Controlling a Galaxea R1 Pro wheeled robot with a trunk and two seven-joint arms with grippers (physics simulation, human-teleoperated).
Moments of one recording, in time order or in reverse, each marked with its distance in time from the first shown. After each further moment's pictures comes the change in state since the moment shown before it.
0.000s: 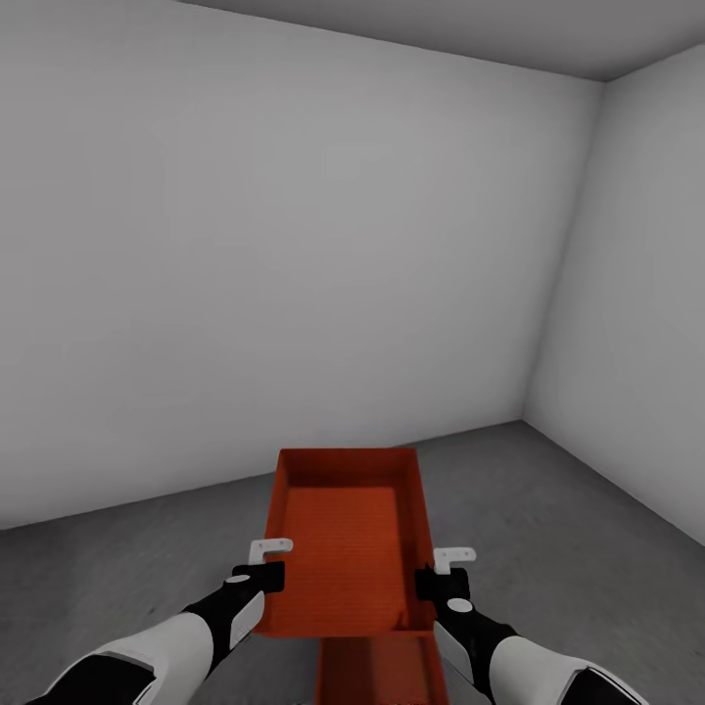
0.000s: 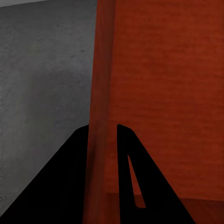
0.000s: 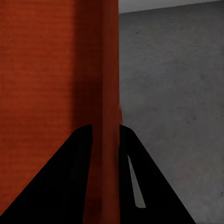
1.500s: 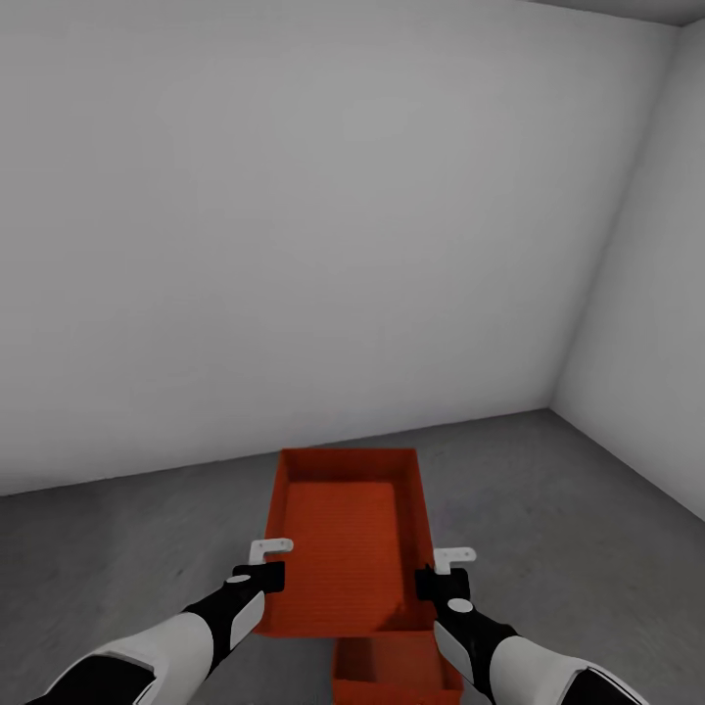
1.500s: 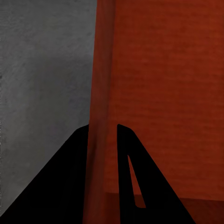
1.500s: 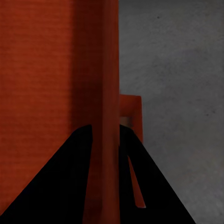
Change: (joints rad) left arm 0.000 -0.001 0.000 0.000 0.000 0.000 0.001; right arm 0.000 -0.001 -0.001 0.000 0.000 0.000 0.002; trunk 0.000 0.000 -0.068
